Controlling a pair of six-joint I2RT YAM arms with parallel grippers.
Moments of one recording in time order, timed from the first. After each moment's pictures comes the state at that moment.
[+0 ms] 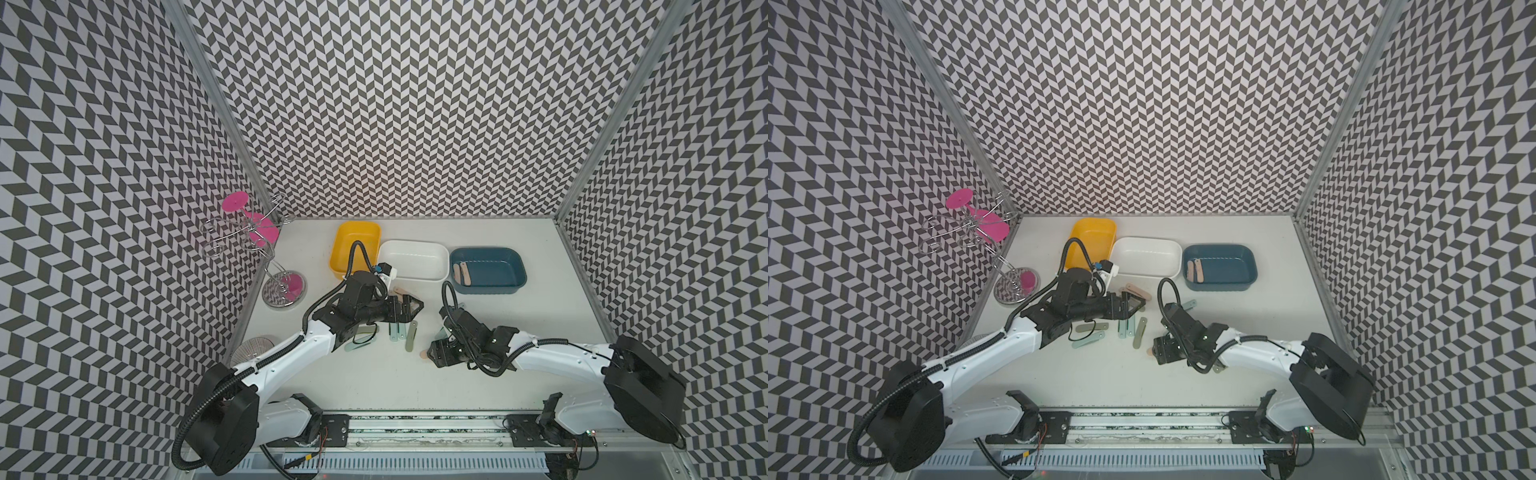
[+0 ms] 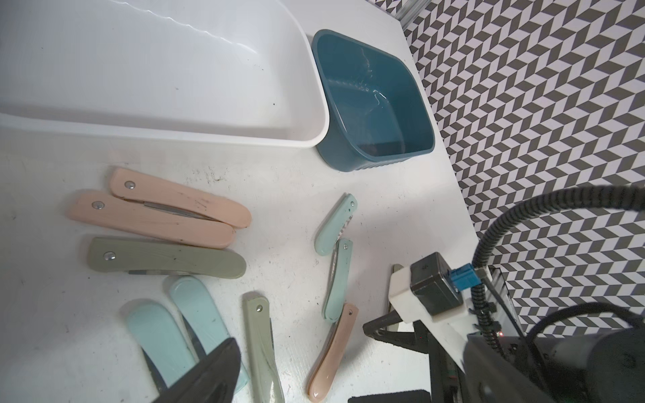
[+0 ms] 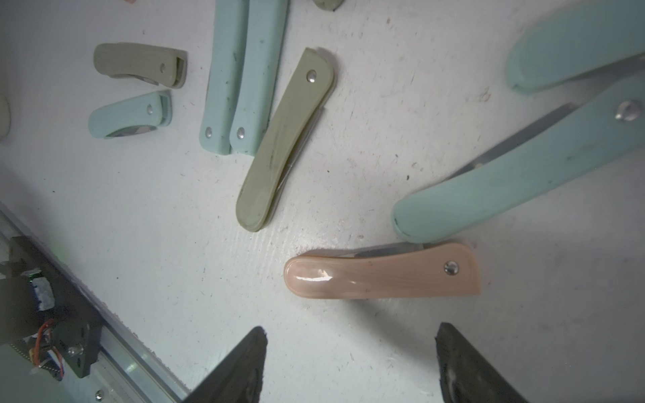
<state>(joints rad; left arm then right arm) -0.59 1.23 0.73 -0.08 0.41 -0.58 0.91 1.41 0.65 -0.25 -0.08 0.67</state>
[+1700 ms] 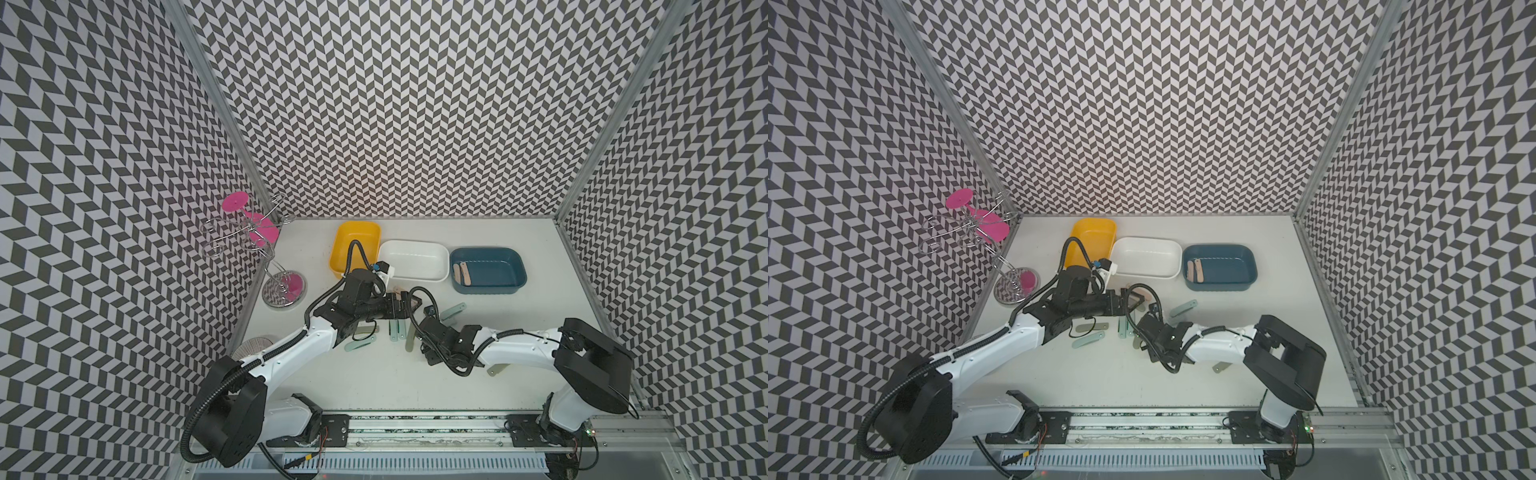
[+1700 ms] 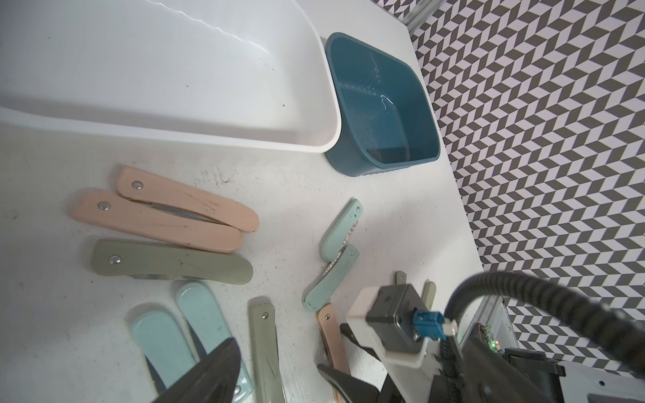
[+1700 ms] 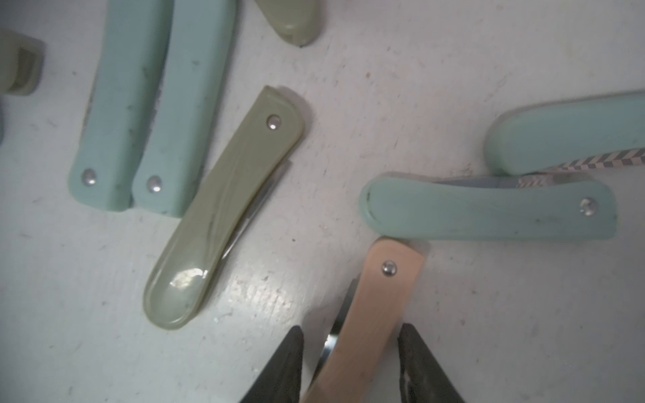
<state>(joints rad) -0.55 1.28 0.73 -0.05 0.45 -0.60 1.06 1.66 0.85 -0.35 0.26 0.68</state>
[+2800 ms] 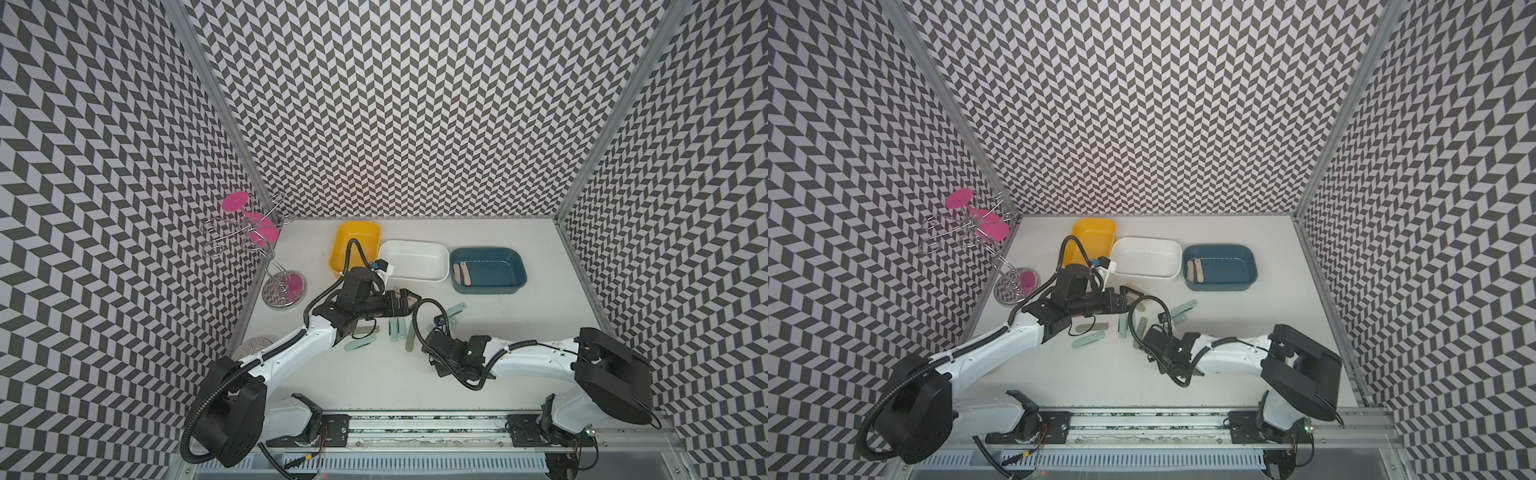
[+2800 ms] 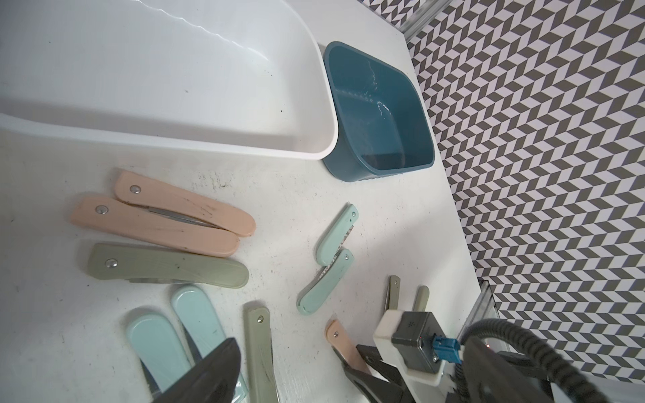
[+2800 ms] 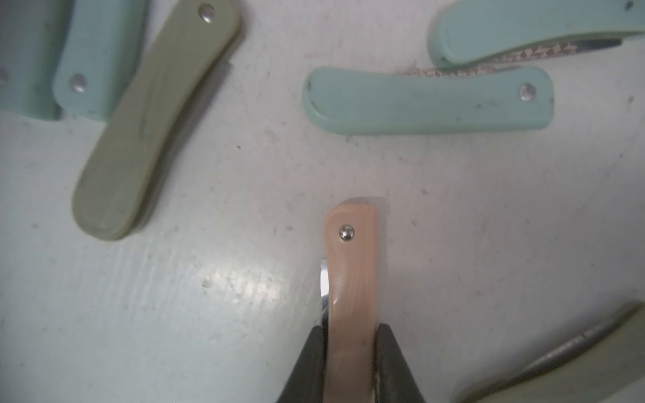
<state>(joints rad) -0.54 1.28 0.75 -0.04 0.46 -0.62 1.11 1.54 0.75 -0.46 0.33 0.77</state>
